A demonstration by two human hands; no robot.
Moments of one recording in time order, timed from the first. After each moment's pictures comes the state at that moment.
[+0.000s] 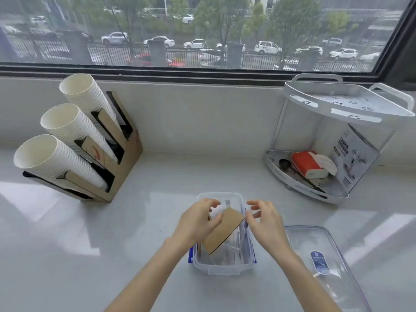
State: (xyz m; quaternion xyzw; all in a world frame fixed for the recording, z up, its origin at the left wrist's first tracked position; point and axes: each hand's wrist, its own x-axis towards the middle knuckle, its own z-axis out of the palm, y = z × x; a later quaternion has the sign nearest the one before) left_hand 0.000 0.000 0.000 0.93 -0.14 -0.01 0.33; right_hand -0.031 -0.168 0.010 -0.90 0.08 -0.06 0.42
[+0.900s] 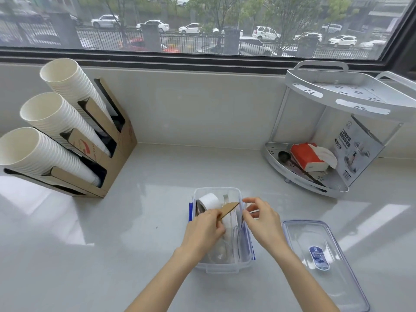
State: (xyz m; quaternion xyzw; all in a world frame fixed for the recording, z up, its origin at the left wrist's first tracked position) left_hand -0.006 -0.023 -0.022 0.96 -0.10 -0.04 0.25; right_hand -0.021 -0.170 -0.001 -0.89 0.09 -0.05 0.44
